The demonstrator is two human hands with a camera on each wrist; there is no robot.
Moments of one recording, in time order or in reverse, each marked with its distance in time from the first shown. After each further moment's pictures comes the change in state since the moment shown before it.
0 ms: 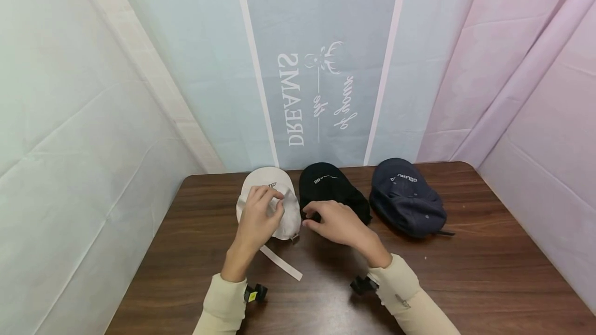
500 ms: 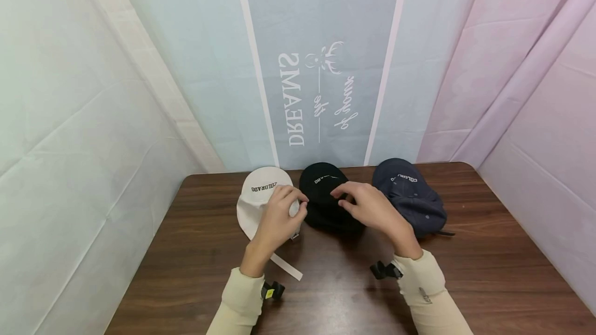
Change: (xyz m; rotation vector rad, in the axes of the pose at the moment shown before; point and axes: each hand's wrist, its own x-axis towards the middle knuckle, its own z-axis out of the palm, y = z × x) left_hand 0.011 0.026 0.028 -0.082 -0.088 0.046; right_hand -0.016 0.040 -0.058 0.044 0.084 0.024
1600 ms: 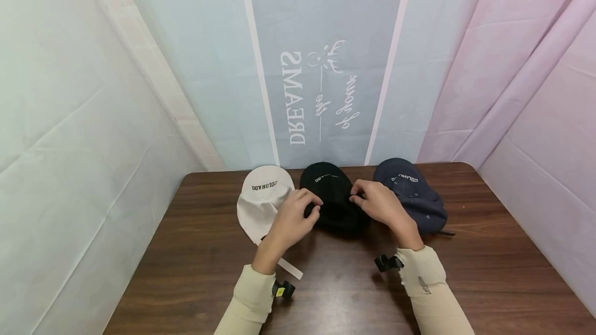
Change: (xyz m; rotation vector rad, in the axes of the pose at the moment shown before) left_hand 0.003 0.008 0.020 -0.020 -0.183 -0.048; right_hand 0.005 0.048 0.009 -0.121 0.037 0.180
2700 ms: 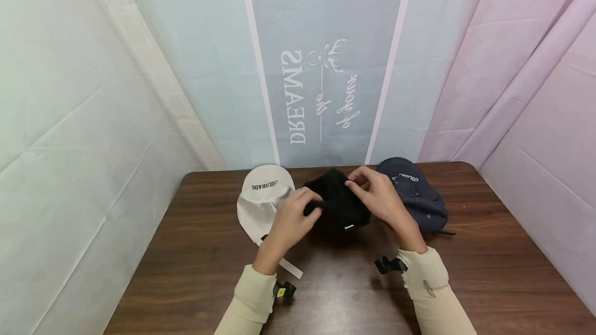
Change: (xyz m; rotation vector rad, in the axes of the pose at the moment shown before) left_hand -0.001 0.001 0.001 0.006 0.118 0.077; right_hand -0.002 -0.022 -0.013 0.315 0.209 -0.087
